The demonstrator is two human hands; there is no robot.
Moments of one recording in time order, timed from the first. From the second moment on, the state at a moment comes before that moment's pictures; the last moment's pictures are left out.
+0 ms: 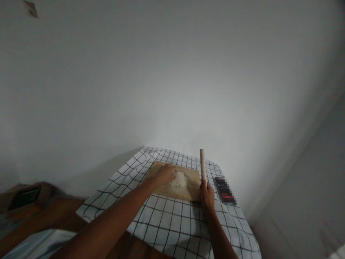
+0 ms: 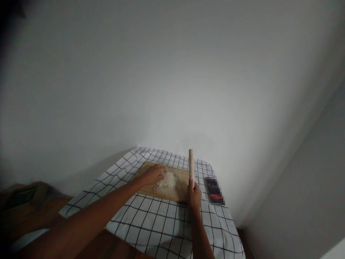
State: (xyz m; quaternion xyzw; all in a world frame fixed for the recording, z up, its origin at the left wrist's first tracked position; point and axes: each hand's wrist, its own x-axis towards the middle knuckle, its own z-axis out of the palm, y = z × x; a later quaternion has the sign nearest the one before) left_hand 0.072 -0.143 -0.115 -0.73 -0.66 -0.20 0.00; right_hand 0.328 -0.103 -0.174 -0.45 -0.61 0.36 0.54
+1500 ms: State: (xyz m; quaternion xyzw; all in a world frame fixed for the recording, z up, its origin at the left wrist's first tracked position) left_hand 0.095 -0.121 -0.084 -0.71 -0.67 -0.06 -0.20; right_hand 0.326 -0.104 -0.172 -0.46 -0.61 0.36 0.54
